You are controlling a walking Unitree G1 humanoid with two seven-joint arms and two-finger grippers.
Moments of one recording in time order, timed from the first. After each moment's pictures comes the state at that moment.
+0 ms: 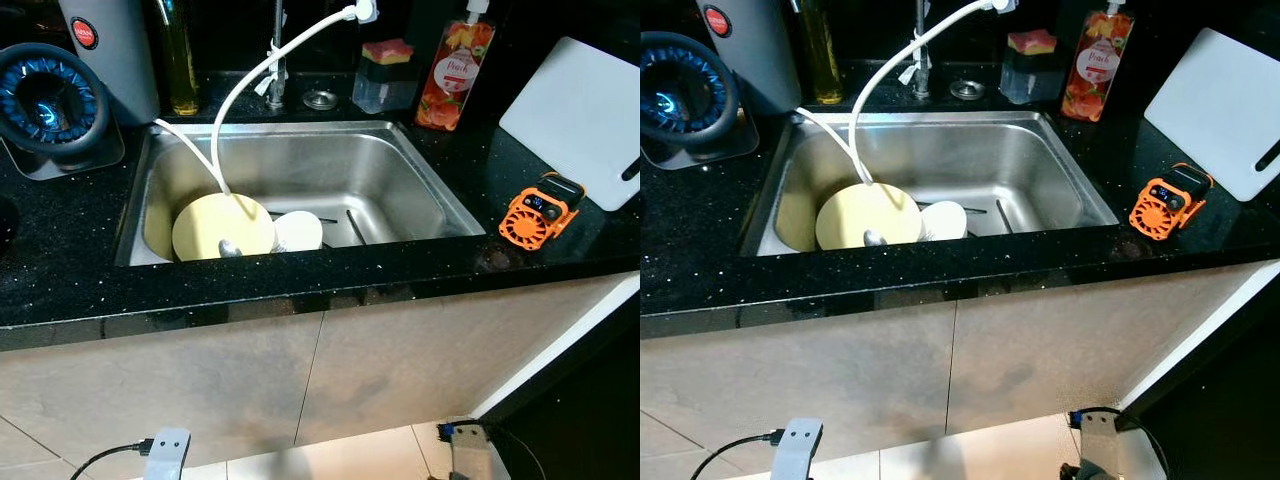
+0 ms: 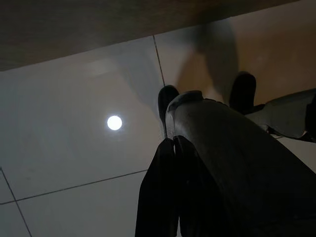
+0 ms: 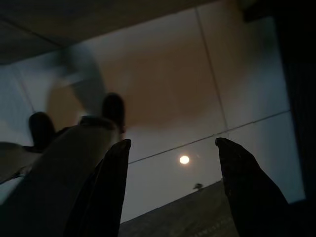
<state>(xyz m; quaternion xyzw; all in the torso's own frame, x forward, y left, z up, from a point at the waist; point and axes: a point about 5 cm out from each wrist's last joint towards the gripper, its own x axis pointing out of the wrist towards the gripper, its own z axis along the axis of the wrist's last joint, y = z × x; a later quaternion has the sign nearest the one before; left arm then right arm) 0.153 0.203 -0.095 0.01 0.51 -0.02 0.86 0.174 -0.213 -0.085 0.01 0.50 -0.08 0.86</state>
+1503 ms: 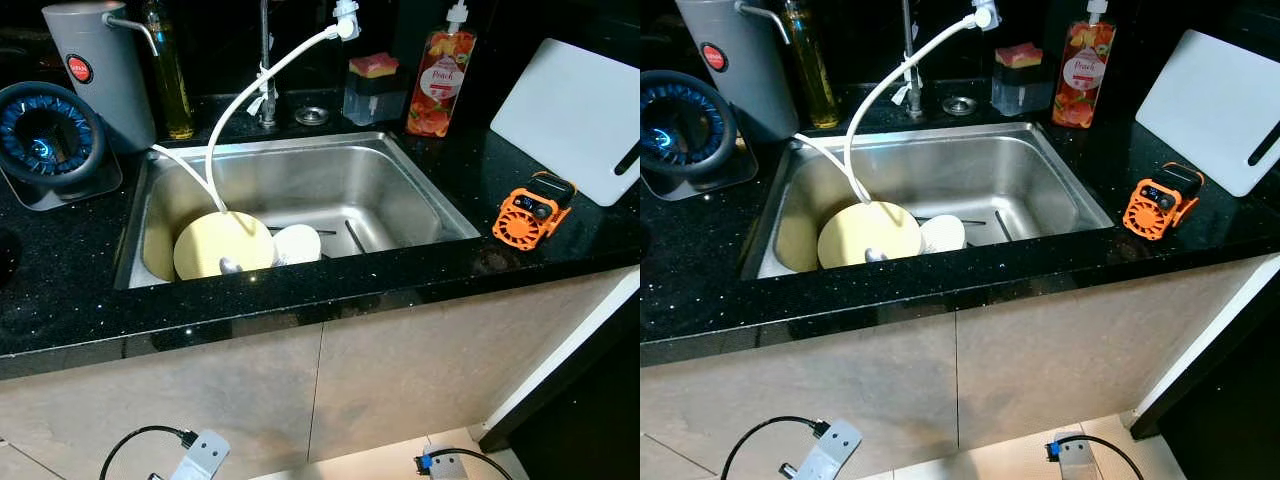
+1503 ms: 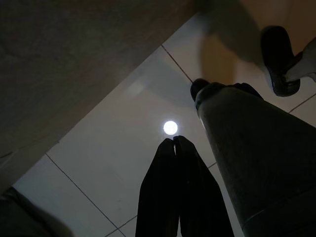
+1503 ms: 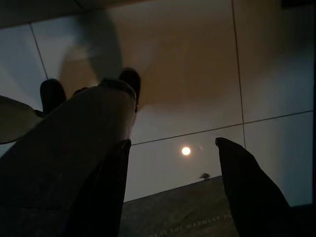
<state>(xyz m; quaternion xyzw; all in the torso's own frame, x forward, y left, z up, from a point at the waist) 0.152 0.190 -0.097 0.18 0.52 -0.17 0.81 0.142 -0.201 -0.100 -0.03 0.53 -0.02 0.84</state>
